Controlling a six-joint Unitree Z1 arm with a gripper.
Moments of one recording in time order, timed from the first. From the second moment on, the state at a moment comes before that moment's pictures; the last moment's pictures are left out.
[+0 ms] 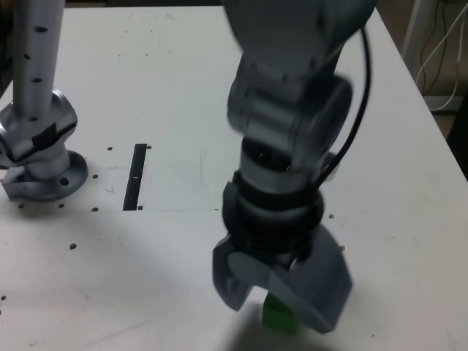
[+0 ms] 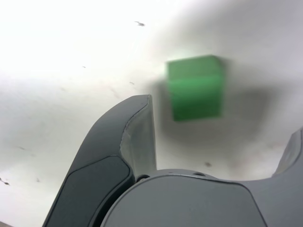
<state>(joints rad) -0.65 2.11 -1.66 1.17 -0.04 -0.12</state>
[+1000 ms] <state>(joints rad) -0.63 2.21 -1.67 1.11 -0.01 -0.12</state>
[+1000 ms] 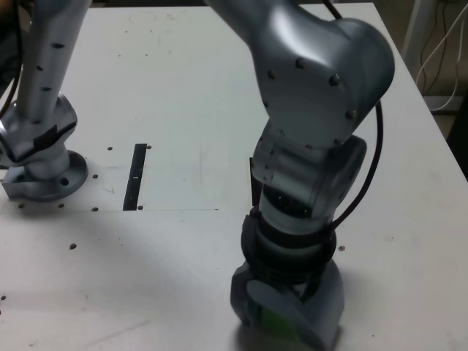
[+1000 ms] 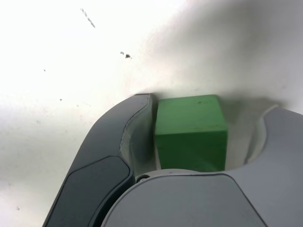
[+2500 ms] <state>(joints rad) -0.49 1.99 -1.93 1.57 0.10 -0.02</state>
